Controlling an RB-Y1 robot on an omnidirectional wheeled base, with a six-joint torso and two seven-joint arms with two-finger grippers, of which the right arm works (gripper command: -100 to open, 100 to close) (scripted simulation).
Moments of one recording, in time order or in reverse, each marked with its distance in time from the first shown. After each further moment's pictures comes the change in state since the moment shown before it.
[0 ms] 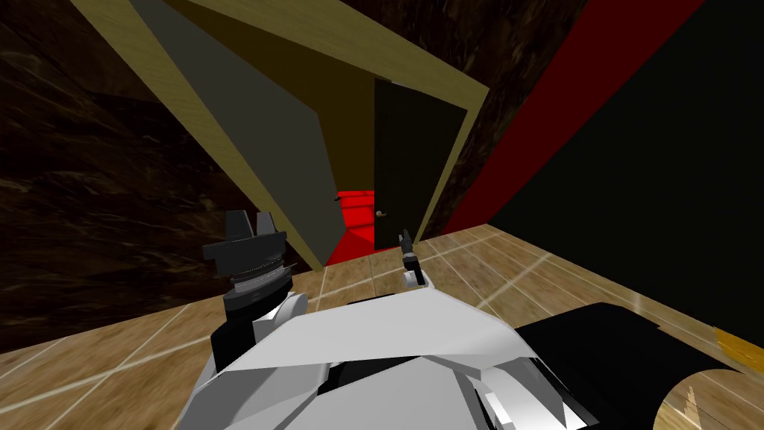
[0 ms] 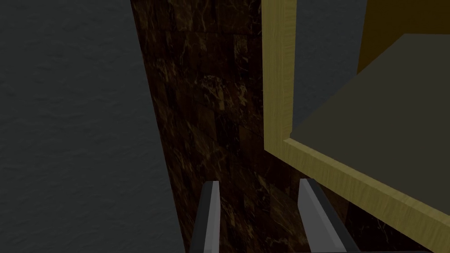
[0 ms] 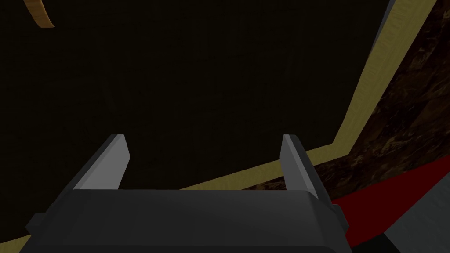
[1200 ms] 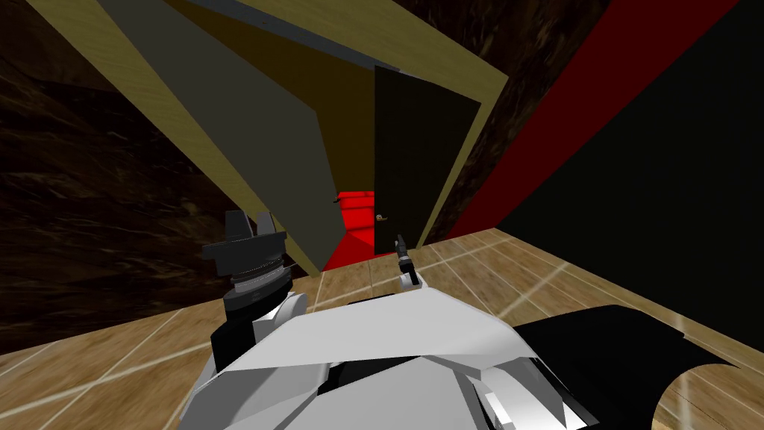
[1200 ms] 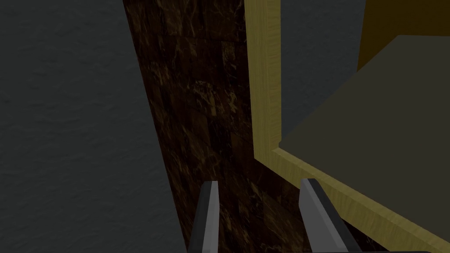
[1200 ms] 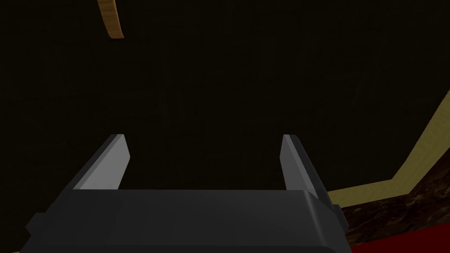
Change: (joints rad) arm -0.099 0.025 0.001 0.275 0.018 -0.032 0.030
